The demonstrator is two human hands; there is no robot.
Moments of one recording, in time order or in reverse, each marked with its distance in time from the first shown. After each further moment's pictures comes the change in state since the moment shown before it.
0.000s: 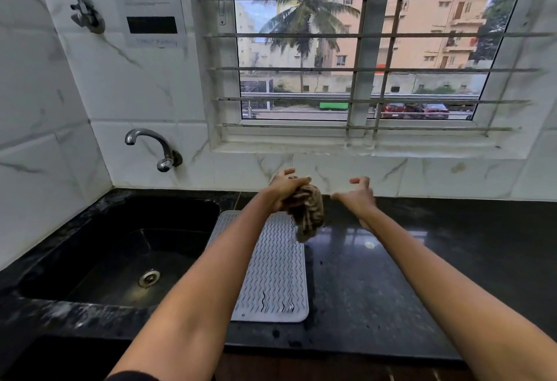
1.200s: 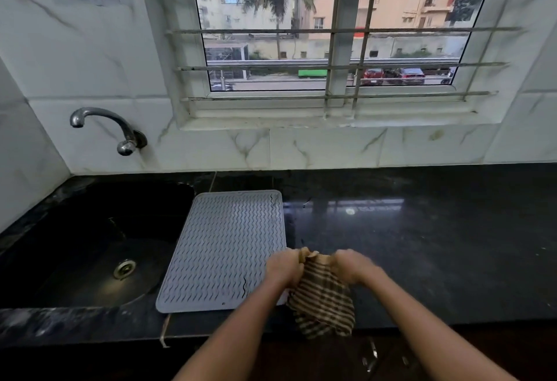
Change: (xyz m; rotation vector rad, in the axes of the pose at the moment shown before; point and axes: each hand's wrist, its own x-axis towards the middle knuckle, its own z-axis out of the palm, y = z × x) left_hand -0.014 -0.184 0.069 1.177 -0.156 0.055; right_hand -0.038 0.147 0.021 -0.981 -0.578 -0.086
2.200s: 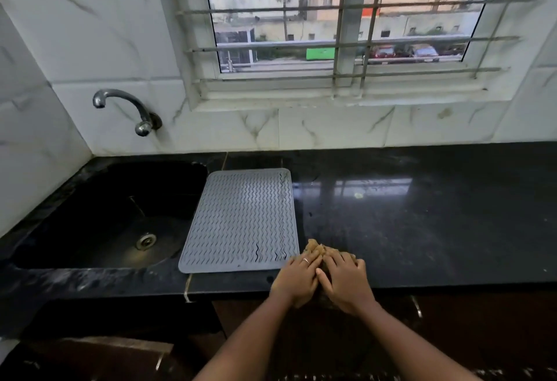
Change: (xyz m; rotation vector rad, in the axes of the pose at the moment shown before) left_hand -0.078 -0.013 0.066 0.163 0.025 0.327; right_hand -0.059 -0.030 0.111 0.024 0.428 -0.073
